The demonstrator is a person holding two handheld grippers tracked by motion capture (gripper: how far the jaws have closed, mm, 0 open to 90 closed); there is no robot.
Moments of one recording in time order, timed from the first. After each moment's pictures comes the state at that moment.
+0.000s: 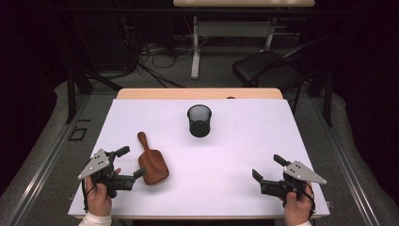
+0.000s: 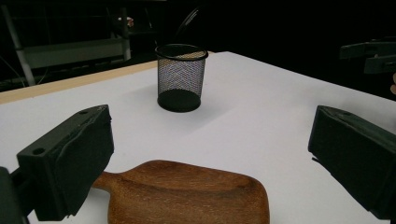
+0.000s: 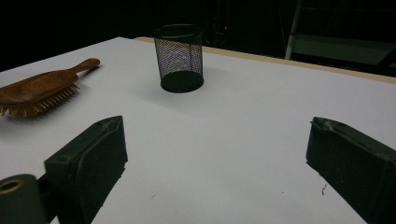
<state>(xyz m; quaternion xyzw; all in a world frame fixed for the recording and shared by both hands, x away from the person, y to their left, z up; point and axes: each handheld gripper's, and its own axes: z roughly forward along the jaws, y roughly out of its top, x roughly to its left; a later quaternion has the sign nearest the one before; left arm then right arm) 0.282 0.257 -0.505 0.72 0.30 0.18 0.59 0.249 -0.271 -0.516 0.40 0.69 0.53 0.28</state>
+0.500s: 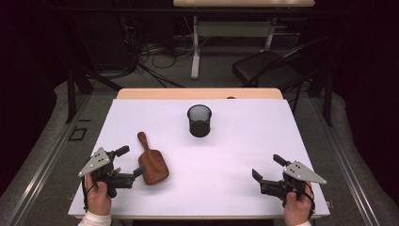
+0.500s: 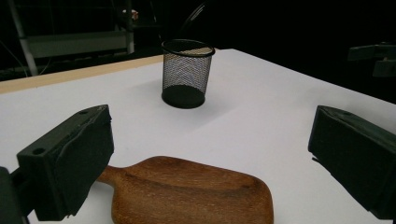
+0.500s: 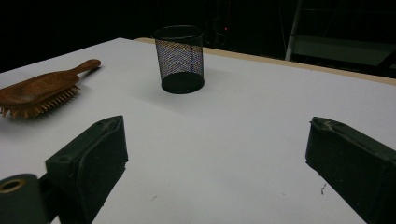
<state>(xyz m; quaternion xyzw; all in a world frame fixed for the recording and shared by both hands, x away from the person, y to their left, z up) 0.288 0.258 -0.504 0.72 0.33 0.17 0.59 0.249 -0.270 -0.515 0.40 0.69 0.53 0.28</state>
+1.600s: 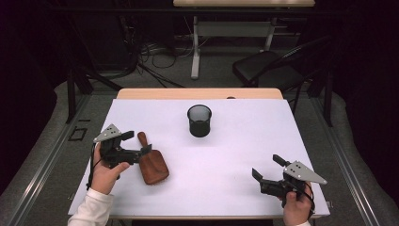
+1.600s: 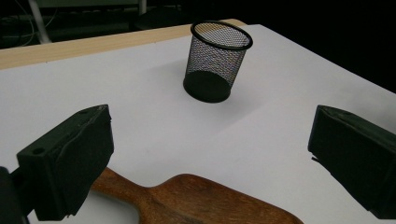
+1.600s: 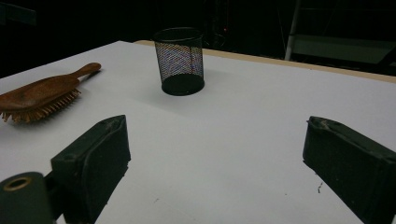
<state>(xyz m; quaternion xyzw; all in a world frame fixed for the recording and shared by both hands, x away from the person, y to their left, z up) 0.346 0.242 -0.477 0.75 0.39 0.14 0.52 0.248 -0.269 -0.514 0.41 0.68 0.54 0.28</state>
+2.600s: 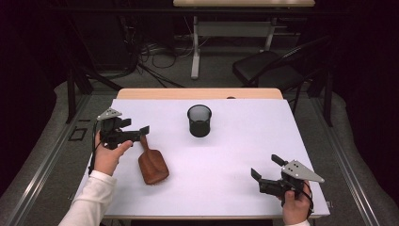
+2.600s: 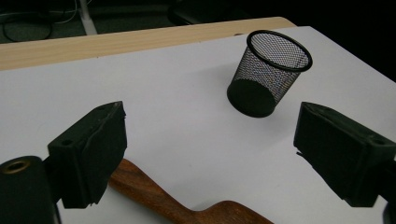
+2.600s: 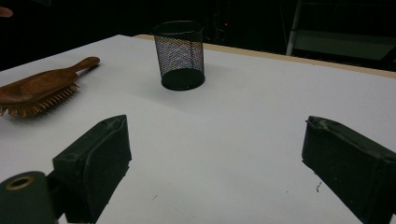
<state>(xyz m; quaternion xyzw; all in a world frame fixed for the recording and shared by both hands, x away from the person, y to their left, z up) 0.388 0.245 -0.456 0.74 0.46 0.15 0.47 0.252 -0.268 -0.517 0.41 0.69 0.53 0.27</state>
